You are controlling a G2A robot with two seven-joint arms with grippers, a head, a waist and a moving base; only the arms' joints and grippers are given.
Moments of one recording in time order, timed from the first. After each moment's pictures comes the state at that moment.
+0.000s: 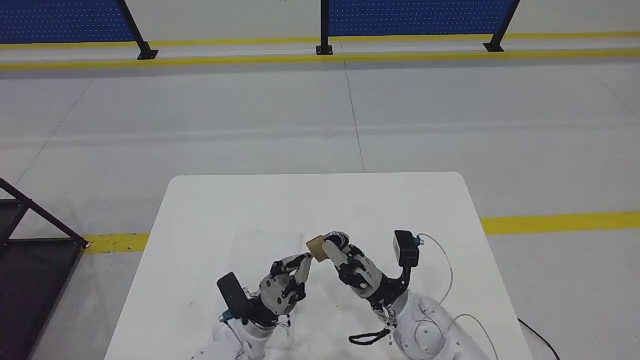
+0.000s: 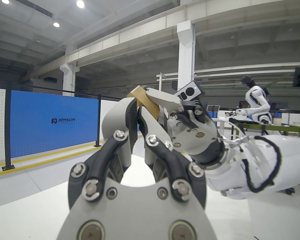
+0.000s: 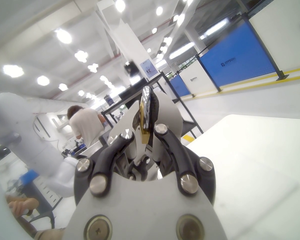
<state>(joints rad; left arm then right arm) 1.65 -1.19 -0.98 -1.47 1.42 -0.35 1.16 -1.62 -1.29 1.02 -1.60 -0.63 -0.89 -0.22</state>
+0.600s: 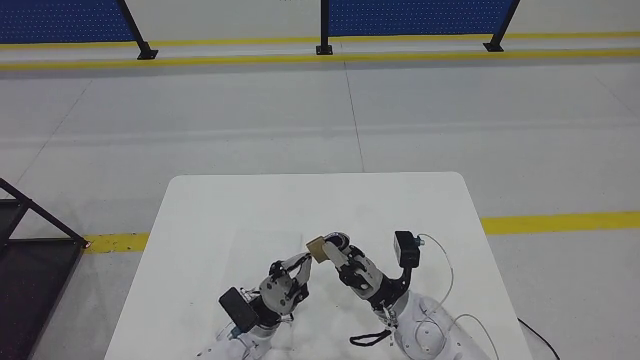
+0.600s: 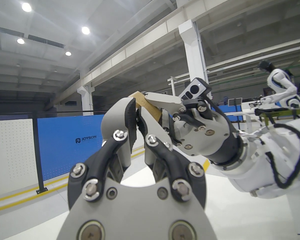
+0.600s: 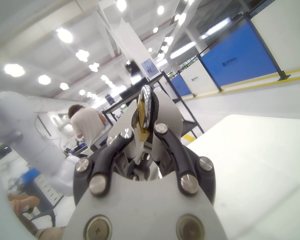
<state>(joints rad) 1.62 -1.21 -0.95 -1.43 1.52 -0.13 1.26 -1.62 -1.28 1.02 -1.61 -0.63 -0.89 -0.22</state>
